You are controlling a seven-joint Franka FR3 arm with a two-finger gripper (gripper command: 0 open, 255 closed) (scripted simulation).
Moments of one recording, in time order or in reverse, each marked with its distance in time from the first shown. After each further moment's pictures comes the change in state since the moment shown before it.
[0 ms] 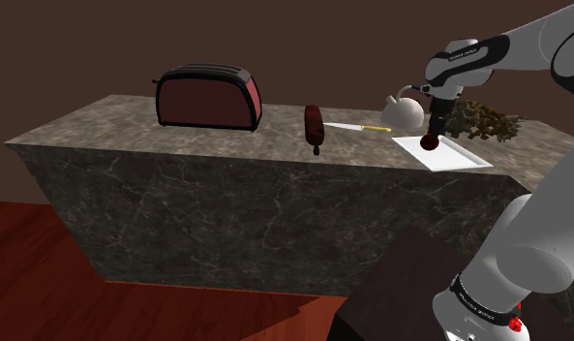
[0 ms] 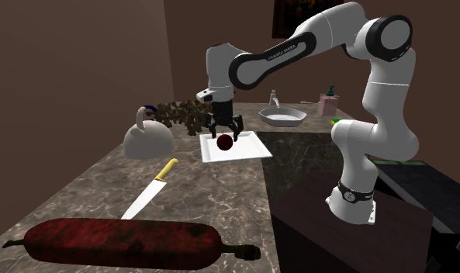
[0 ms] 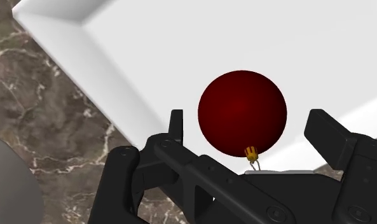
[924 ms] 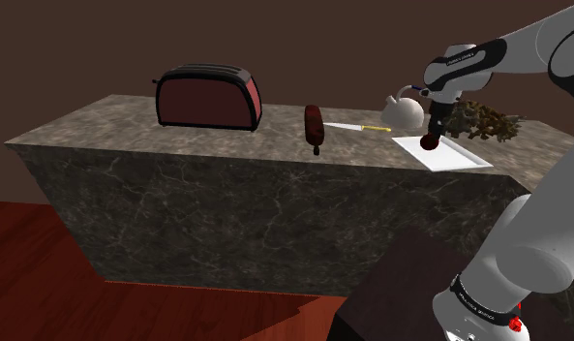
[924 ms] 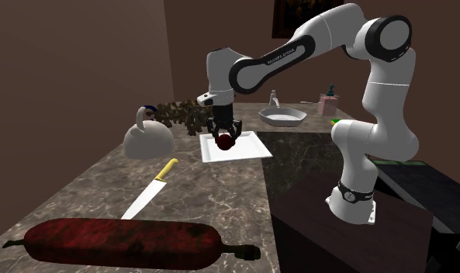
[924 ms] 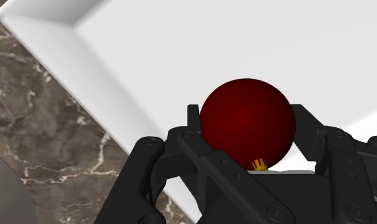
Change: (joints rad) arm -0.002 0.010 -0.005 -0.027 0.006 0.034 -0.006
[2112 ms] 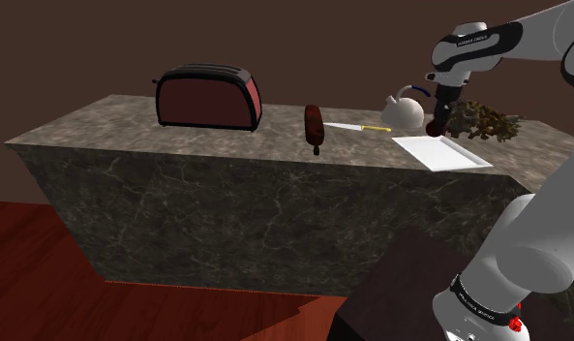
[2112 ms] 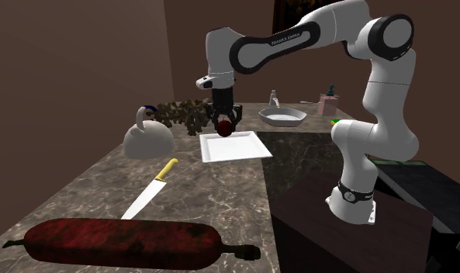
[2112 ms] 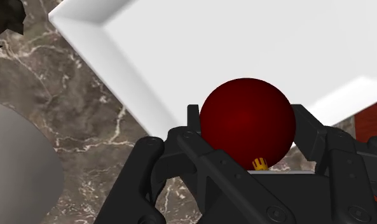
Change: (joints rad) arm 0.003 -0.048 0.018 0.116 -0.029 -0.149 0.017
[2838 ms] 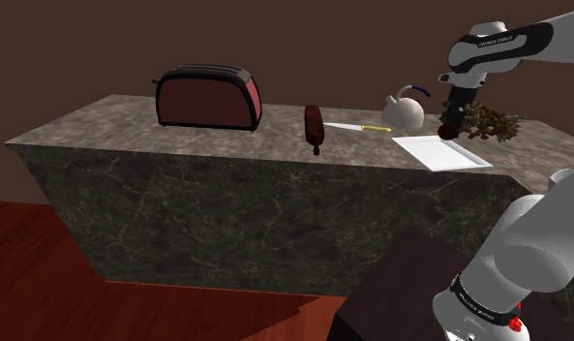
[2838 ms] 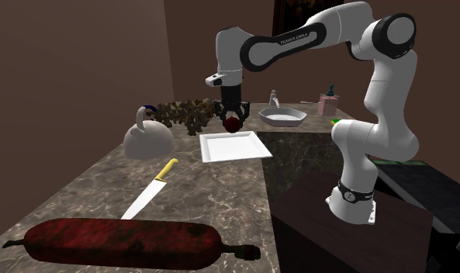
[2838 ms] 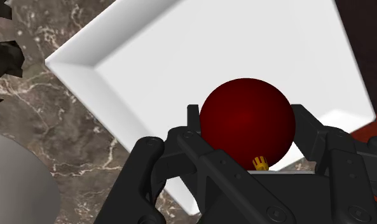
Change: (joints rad) arm -0.037 -0.125 0.010 -0.075 -0.097 -0.014 0.012
